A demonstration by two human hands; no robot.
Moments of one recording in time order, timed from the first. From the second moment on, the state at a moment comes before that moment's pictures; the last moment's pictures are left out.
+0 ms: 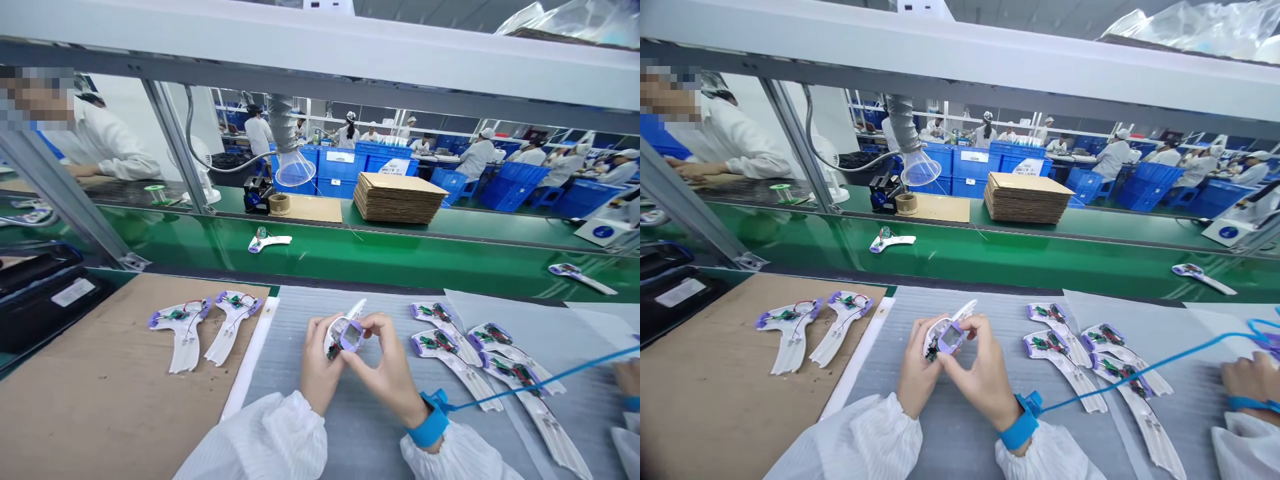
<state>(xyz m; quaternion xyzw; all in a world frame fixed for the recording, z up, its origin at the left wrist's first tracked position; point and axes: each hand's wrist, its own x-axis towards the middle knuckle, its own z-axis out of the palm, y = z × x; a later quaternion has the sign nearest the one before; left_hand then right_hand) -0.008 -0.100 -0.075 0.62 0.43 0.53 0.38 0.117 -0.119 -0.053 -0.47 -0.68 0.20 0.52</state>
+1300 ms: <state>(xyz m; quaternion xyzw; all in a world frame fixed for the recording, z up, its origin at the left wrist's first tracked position) -0.016 -0.101 -0.071 0.81 0.39 0.37 0.23 0.133 -0.128 -0.031 -0.56 -0.74 0.19 0.33</state>
